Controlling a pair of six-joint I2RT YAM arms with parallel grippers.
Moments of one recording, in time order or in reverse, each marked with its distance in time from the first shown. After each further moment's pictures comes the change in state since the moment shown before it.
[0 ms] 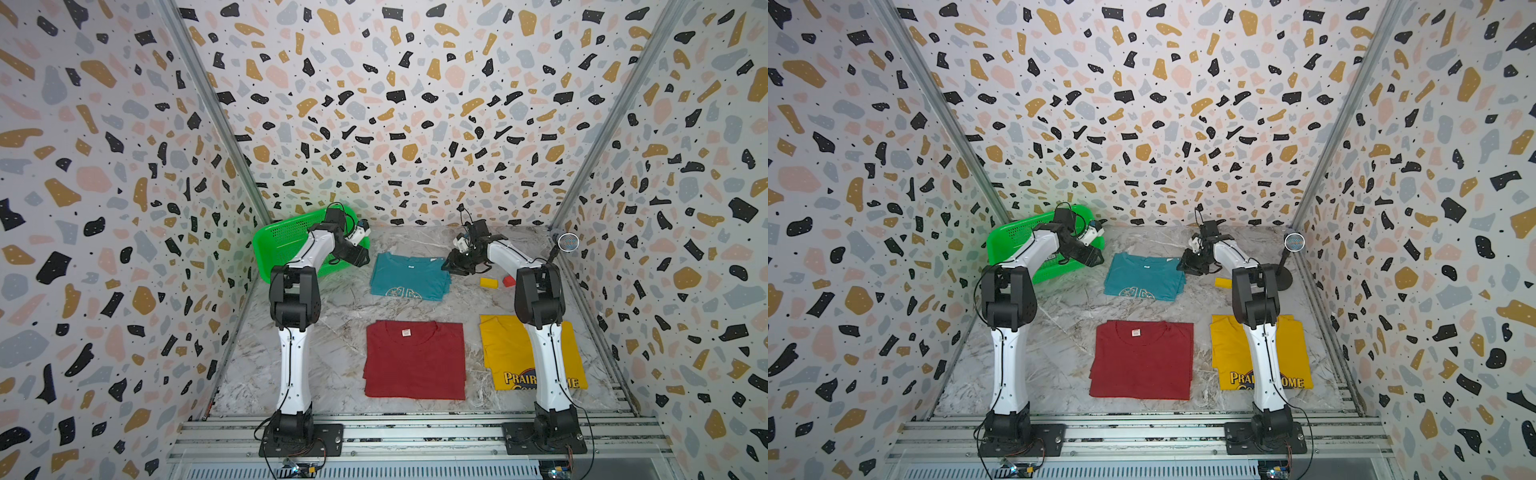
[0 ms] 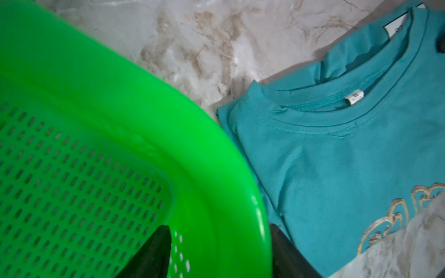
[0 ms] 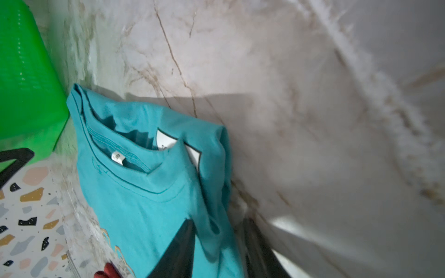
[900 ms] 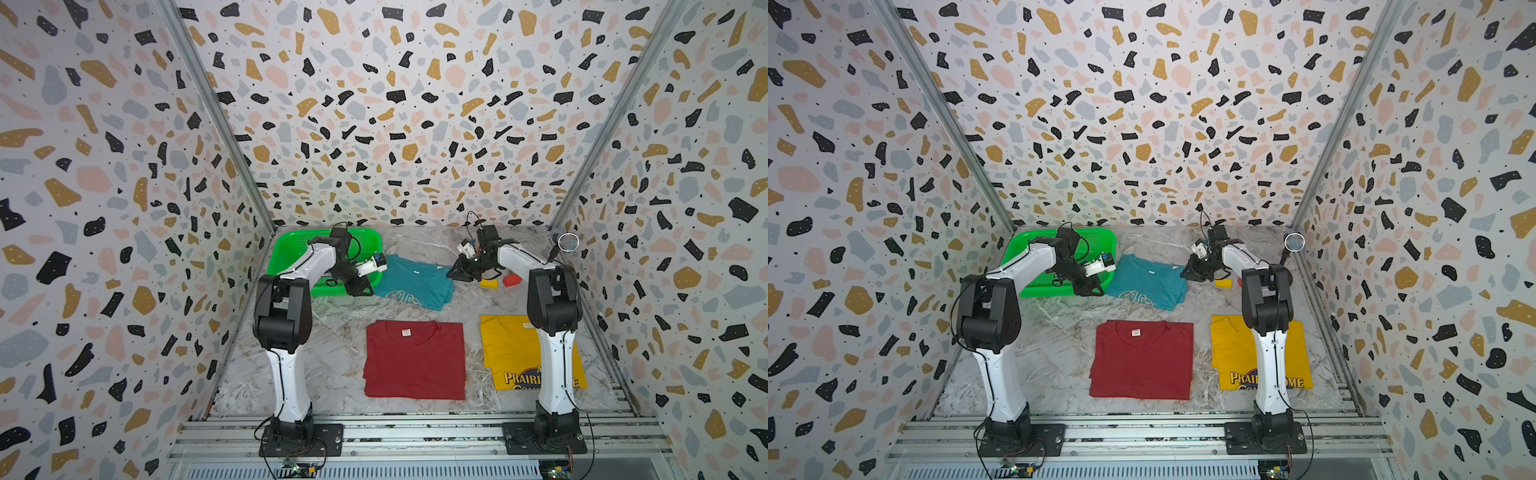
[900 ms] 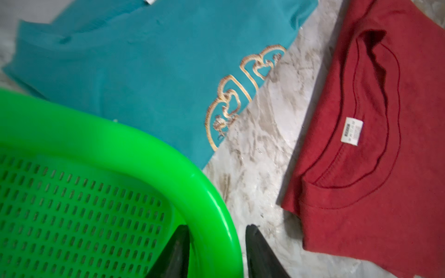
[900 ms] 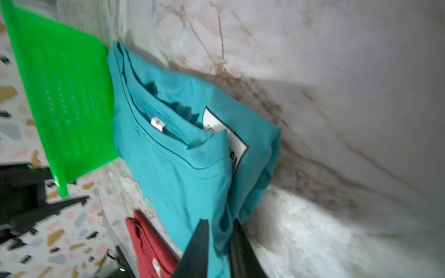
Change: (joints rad) left arm -0.059 -0.317 -0.451 -0.152 0.137 0.572; right arm -0.029 -0.175 -0.235 0.014 -0.128 -0.024
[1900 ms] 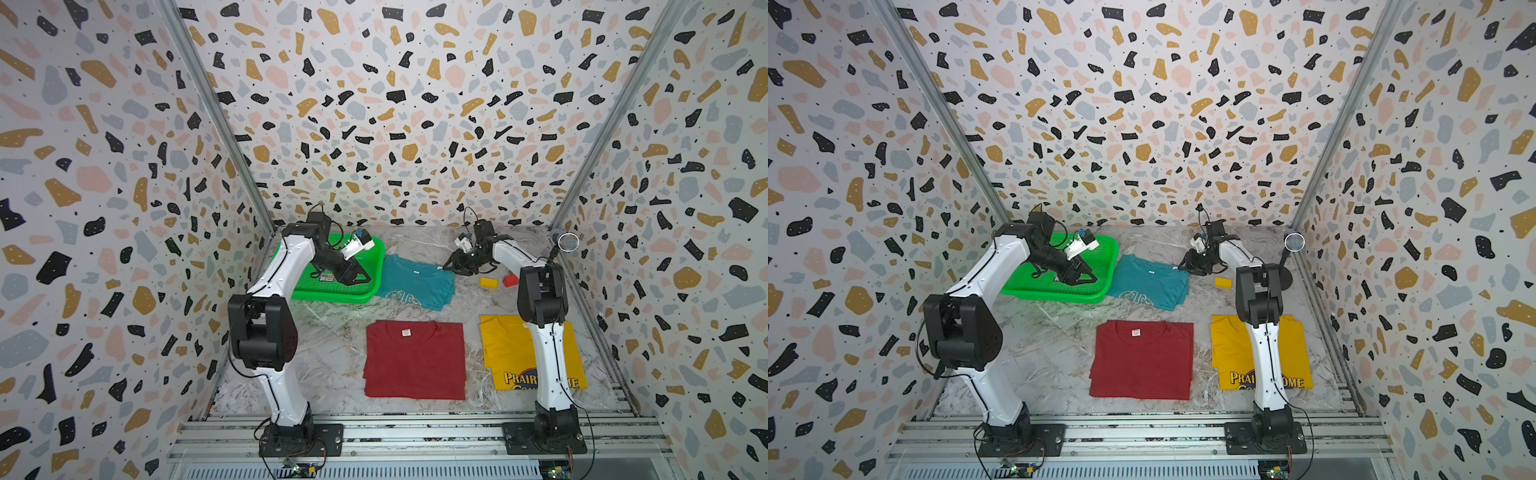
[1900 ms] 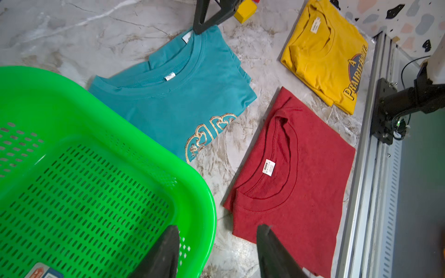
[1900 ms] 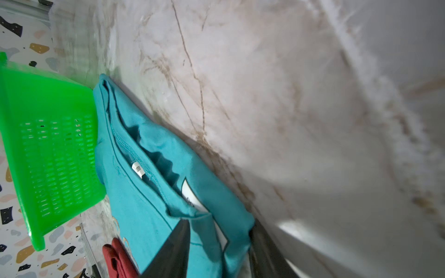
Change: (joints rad) left arm 0.076 -0.171 0.112 -0.185 0.215 -0.210; right arm -0.009 0.185 0.239 -0.034 0.010 -0.074
